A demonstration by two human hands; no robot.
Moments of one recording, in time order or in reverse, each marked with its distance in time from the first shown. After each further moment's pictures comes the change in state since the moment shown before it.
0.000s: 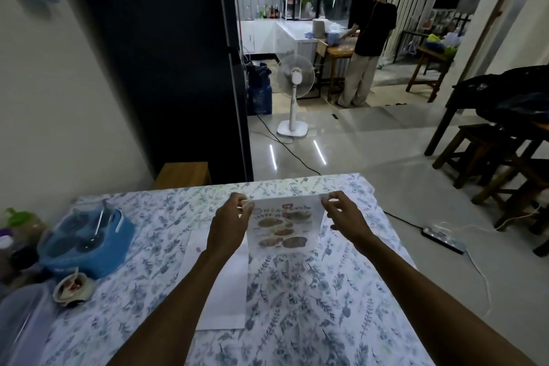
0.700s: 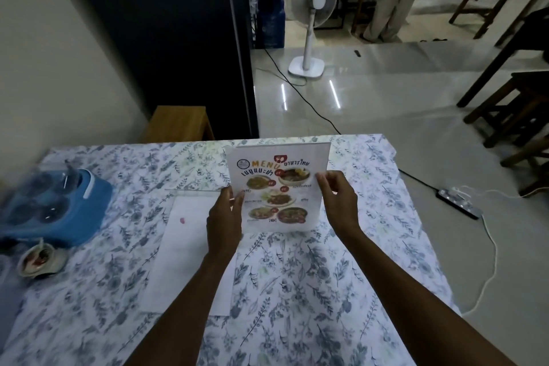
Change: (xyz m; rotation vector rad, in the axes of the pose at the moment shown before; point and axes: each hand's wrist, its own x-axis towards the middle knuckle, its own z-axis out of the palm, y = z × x) left_hand 0.008 -0.066 0.102 -0.029 0.088 -0.259; right_hand 0.088 0.074 0.058 0.094 0.145 0.023
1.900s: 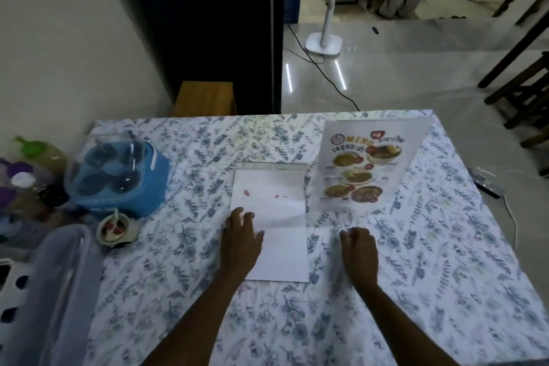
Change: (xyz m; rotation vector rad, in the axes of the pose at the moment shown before) left_hand -0.047 -0.171 -0.101 0.451 -0.295 0.061; right_hand -0.163 0.080 0.130 -0.467 0.133 0.278
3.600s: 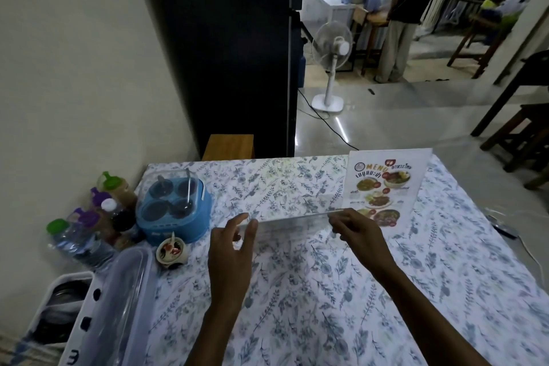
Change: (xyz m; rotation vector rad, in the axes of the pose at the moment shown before) left_hand -0.074 -0.010 -0.193 -0.611 0.382 -0.055; right_hand -0.083 -0.153 -0.055 0.282 -0.276 -0.460
